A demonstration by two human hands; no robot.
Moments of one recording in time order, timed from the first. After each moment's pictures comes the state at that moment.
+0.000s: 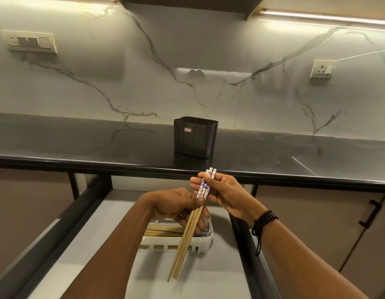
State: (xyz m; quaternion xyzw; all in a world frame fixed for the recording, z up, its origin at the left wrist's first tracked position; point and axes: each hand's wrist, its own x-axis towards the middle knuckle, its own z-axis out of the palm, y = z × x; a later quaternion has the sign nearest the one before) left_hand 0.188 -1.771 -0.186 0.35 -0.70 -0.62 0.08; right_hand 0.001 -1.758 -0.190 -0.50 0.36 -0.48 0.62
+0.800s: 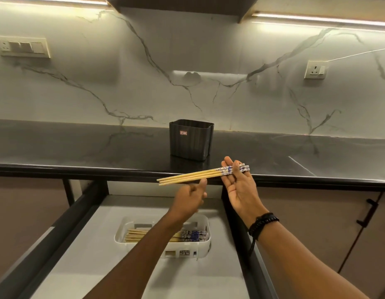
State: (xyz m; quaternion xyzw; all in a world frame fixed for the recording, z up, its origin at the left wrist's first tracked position) left_hand 0.132 -1.773 -0.216 0.47 -0.61 -0.46 0.44; right_hand -0.017 -1.774 -0.189 -0.25 0.24 -0.74 0.58
